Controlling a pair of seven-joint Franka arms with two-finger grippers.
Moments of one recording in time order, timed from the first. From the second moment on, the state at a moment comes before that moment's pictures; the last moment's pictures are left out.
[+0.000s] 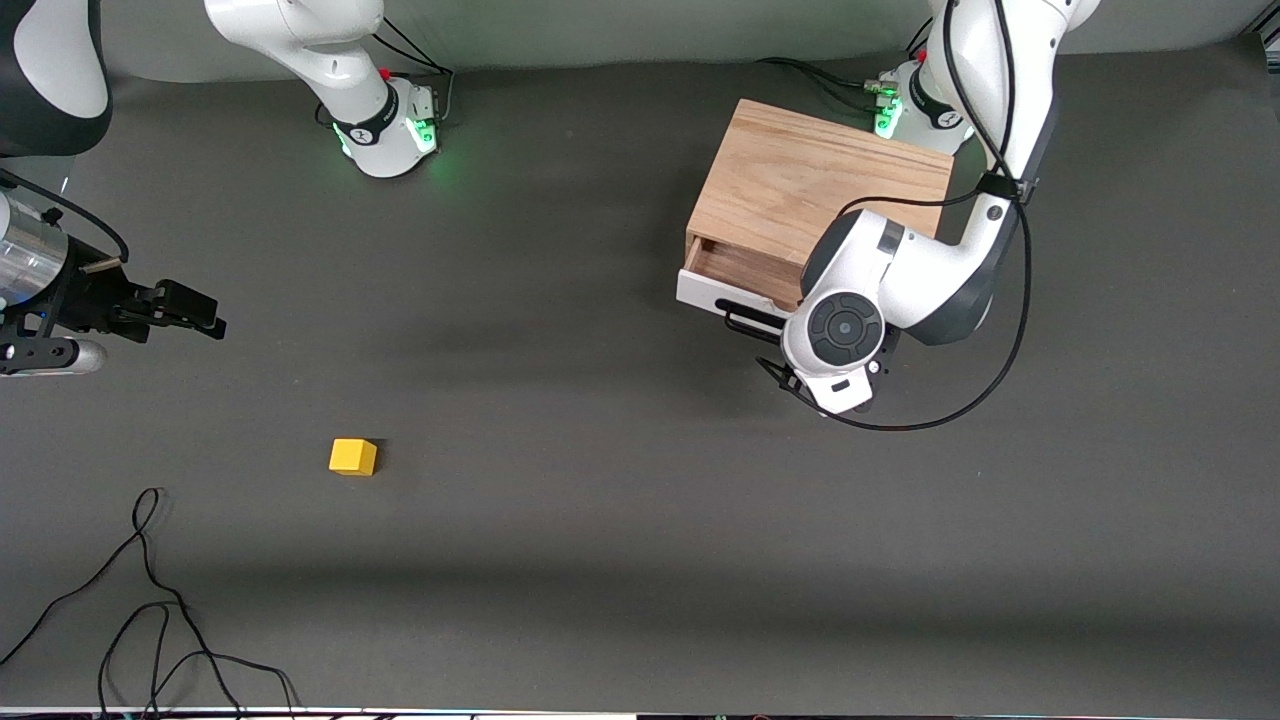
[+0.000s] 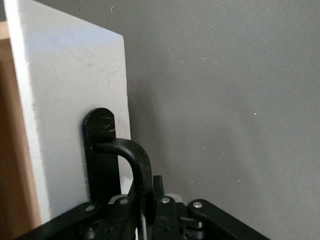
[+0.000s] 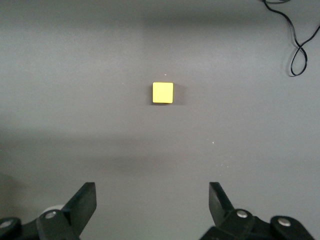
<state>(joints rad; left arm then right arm) -0.43 0.47 -0.08 -1.71 -0.06 1.90 -1.65 0.04 0.05 -0.04 -1.65 0.05 1.67 0.01</state>
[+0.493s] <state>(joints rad) -0.43 0.48 -0.08 -1.69 -0.07 1.90 -1.65 0.04 0.13 -0.04 -1.65 0.05 1.75 0.01</state>
